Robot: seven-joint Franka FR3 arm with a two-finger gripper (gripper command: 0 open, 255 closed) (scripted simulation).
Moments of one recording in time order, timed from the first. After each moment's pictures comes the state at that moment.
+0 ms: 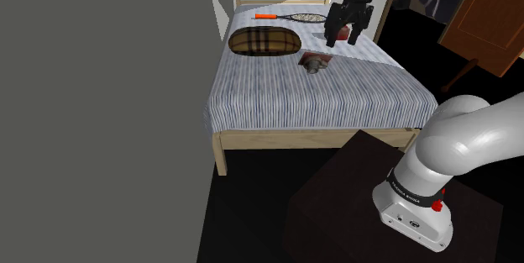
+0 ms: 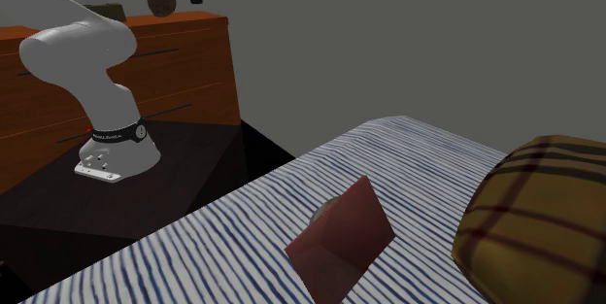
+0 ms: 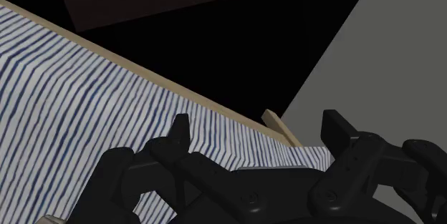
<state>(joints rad) -0.02 -0.75 -0.06 -2.31 0.10 1.58 0.13</state>
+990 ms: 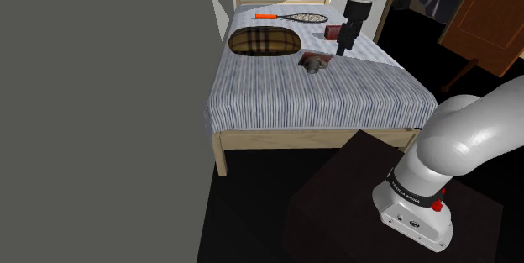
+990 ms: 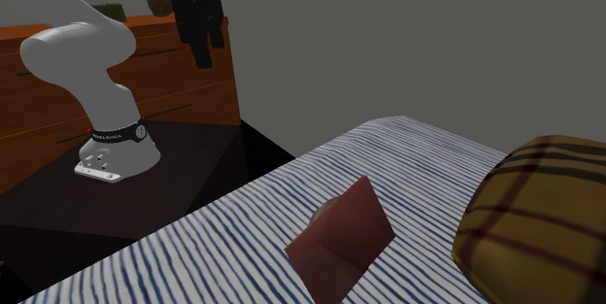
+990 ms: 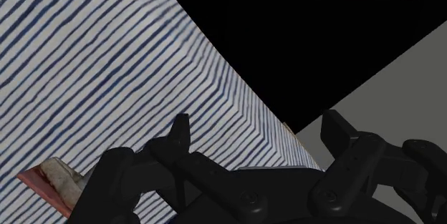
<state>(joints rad) 0.00 -0.52 -0.35 -2.31 -0.08 1.80 -0.44</state>
